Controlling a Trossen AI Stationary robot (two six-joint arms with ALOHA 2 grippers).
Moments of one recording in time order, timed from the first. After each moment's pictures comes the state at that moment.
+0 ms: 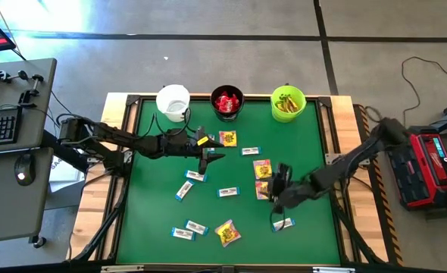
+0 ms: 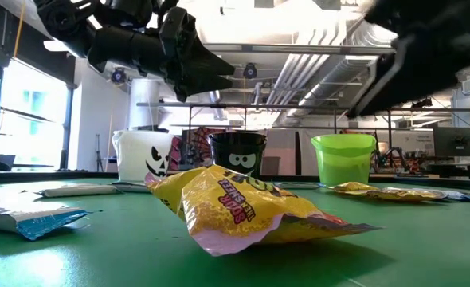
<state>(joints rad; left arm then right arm) 0.08 1.47 0.62 0.63 0.01 -0.15 0.54 1.39 0.68 -0.17 0.58 0.39</state>
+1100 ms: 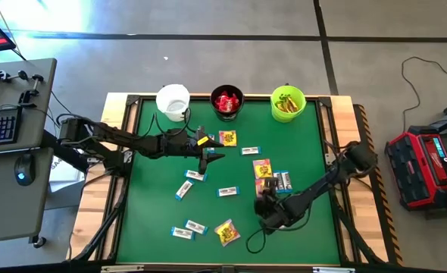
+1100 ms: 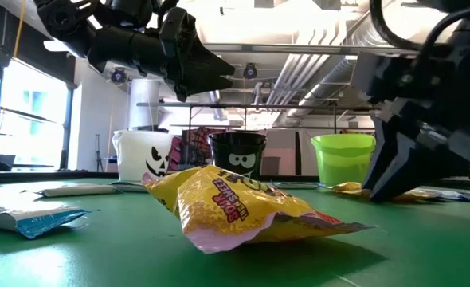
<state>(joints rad) 0.08 1.47 0.62 0.63 0.01 -0.15 0.60 1.88 1.02 -0.59 0.63 0.47</state>
